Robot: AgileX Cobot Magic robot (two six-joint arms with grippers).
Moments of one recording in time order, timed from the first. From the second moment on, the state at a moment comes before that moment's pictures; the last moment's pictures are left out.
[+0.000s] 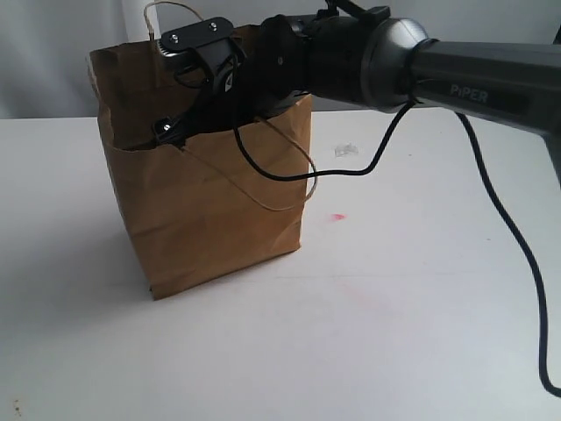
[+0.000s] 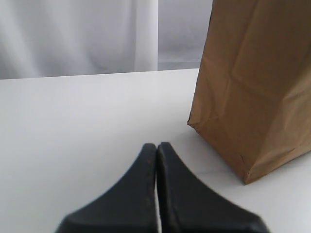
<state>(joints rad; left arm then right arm) -0.01 0.00 0.00 0.23 0.32 -0.23 0.40 2.13 -1.80 0.21 0.54 -0.20</state>
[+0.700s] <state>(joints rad) -0.01 0.00 0.00 0.23 0.32 -0.23 0.40 2.13 -1.80 0.21 0.53 -0.19</state>
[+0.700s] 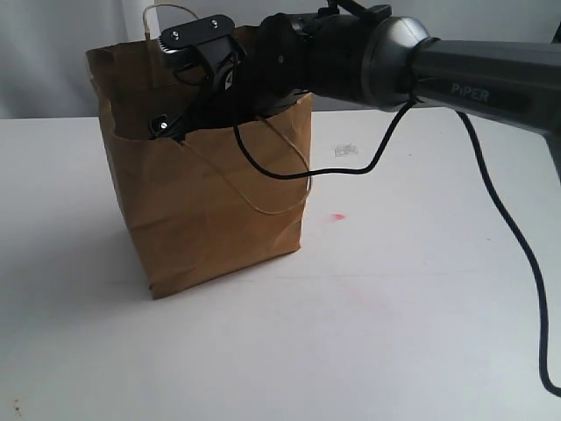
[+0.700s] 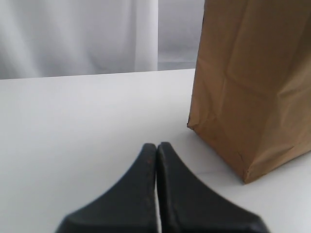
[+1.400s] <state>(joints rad) -0.01 0.00 0.00 0.23 0.32 -0.23 0.40 1.92 -1.80 0.21 0.49 -0.19</state>
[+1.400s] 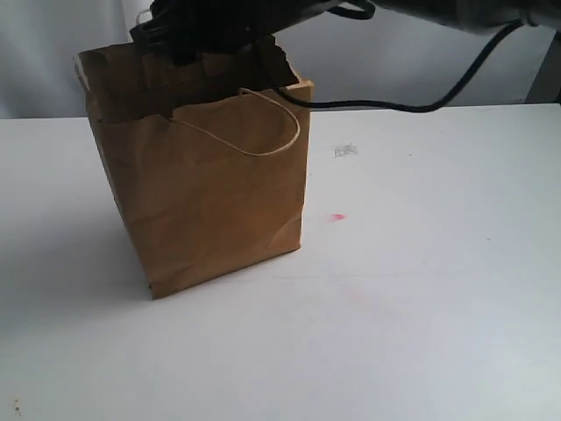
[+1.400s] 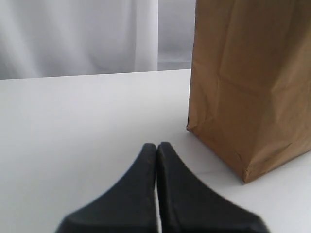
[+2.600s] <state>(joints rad) -0.01 0.00 0.00 0.23 0.32 -0.23 0.40 1.00 -1.00 0.31 0.71 -0.25</state>
